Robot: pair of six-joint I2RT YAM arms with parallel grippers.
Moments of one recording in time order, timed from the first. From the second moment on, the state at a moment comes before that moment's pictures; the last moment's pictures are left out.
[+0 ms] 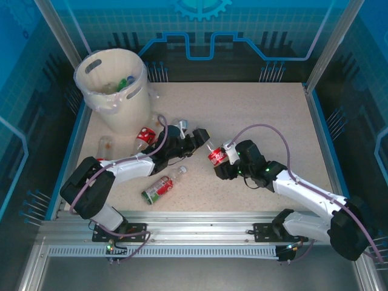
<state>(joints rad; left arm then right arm) -0.61 1.56 0.78 0.41 0.26 -1.20 0.65 1.11 0.63 -0.29 -0.14 0.14</state>
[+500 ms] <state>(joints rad) -0.61 1.56 0.78 0.43 0.26 -1.19 0.66 1.12 0.63 -0.28 -0.14 0.15</state>
